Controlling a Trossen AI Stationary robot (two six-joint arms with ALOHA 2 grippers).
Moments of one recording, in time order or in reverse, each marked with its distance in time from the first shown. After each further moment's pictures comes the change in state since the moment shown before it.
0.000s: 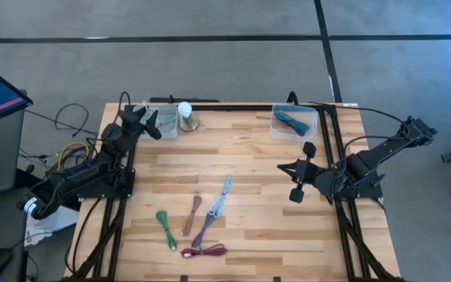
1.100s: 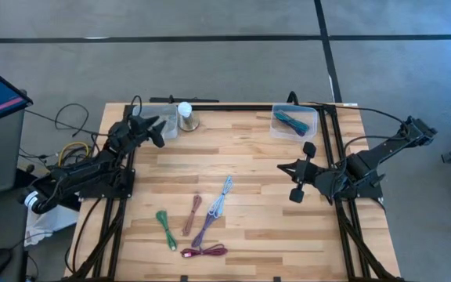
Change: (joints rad) left arm 0.001 0.084 0.000 -0.123 0.171 -0.110; right arm 0.000 0.000 0.000 -0.001 0.000 0.000
